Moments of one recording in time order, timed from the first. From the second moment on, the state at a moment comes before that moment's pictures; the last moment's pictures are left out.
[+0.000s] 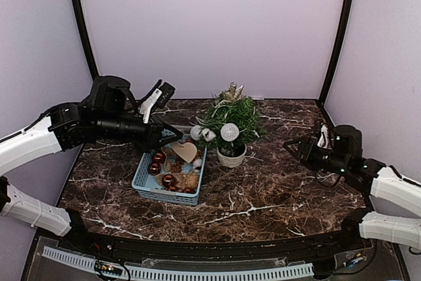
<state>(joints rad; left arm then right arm) -0.84 1.16 1.11 -0.46 0.25 -0.16 0.48 0.85 0.41 0.01 -0.20 0.83</state>
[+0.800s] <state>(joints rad) -1.17 1.57 1.49 -0.51 0.30 -0.21 0.88 0.88 0.71 -0.05 -0.65 0.55</state>
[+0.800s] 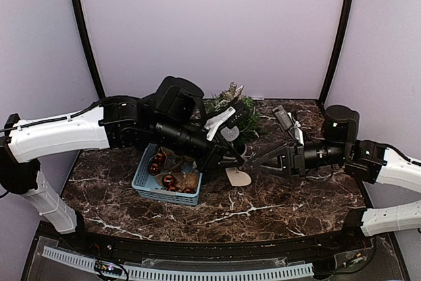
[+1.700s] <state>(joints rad) -1.18 1.59 1.56 -0.51 0.36 -0.22 0.92 0.96 0.68 0.06 -0.61 0.45</state>
